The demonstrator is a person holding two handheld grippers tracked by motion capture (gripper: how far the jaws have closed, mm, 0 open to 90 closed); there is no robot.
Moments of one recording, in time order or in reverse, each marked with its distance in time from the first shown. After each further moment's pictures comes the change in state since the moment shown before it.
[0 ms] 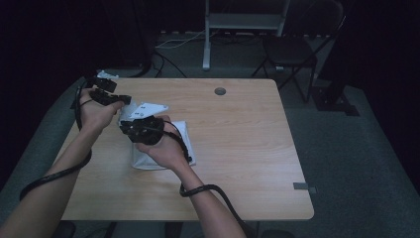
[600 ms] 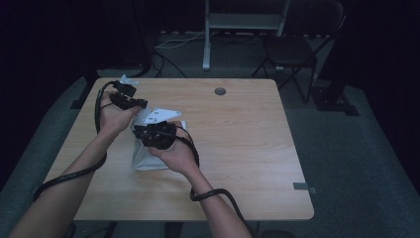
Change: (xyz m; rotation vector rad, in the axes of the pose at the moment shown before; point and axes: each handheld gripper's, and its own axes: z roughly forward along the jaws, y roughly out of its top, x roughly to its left) left arm -0.031 0.001 0.024 0.025 -0.032 0.072; right arm -0.010 -0.024 -0.012 0.034 -0.027 0.021
